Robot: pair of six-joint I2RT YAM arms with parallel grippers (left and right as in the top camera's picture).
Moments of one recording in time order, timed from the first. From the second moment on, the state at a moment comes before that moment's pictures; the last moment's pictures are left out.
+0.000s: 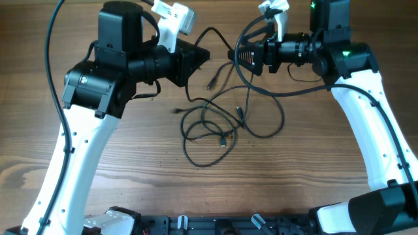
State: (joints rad) left arm -0.31 1.44 1.64 -0.84 0.66 -0.07; right arm 0.20 1.61 1.55 -0.61 -1.00 -0.09
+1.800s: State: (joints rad) left arm -0.31 1.45 1.64 -0.87 0.61 -0.09; right arm -0.46 1.68 1.78 -0.54 -0.01 0.33
